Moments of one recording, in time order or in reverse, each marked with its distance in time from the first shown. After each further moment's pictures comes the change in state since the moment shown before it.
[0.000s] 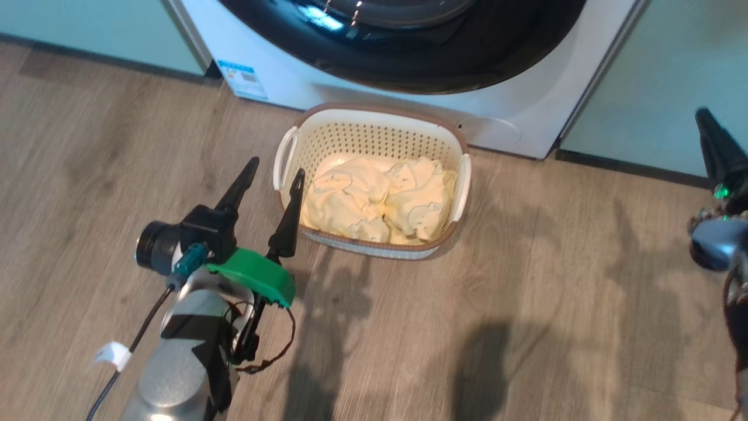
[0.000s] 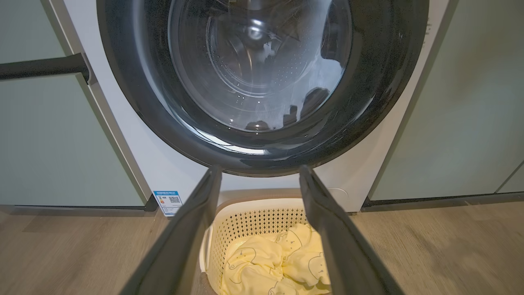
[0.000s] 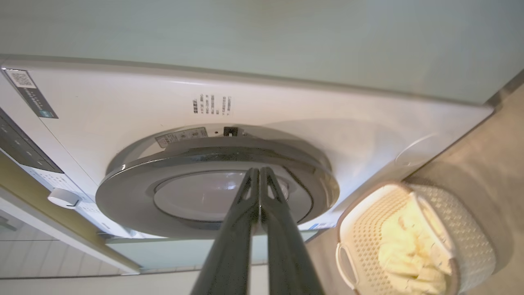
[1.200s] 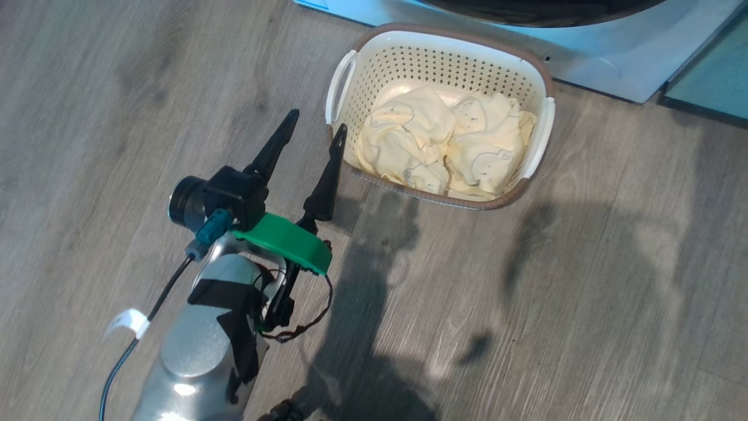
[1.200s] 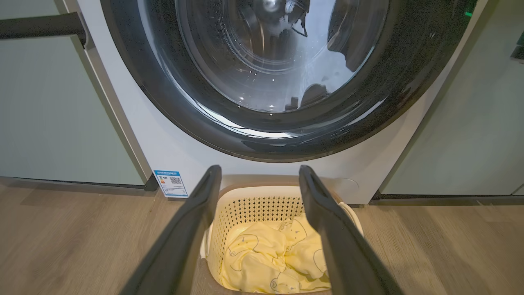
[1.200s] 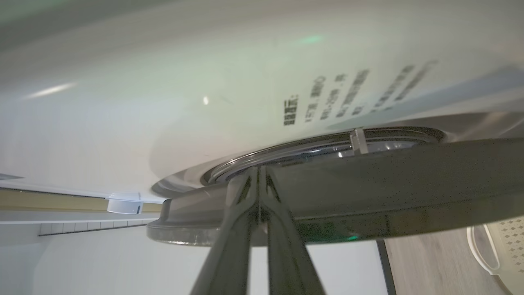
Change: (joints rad) left arm -0.107 -0.027 -0.095 -0.047 -0.075 0.011 -0.001; right arm -0.730 -0.094 0.064 0.490 0.253 0.000 0.353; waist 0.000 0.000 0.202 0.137
